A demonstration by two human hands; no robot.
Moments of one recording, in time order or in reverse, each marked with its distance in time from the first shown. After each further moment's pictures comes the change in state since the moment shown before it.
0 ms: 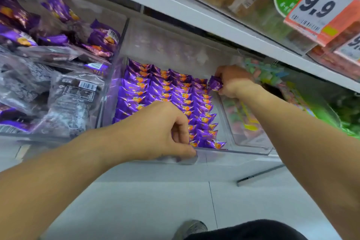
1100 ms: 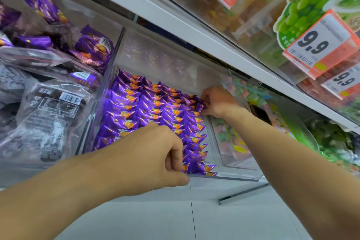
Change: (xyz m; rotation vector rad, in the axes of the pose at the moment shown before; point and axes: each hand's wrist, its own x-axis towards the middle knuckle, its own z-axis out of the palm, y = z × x) left_hand 0.001 -0.006 0.001 0.043 -0.017 -0.002; right_hand 0.024 0.008 0.026 0.151 0.009 -0.099
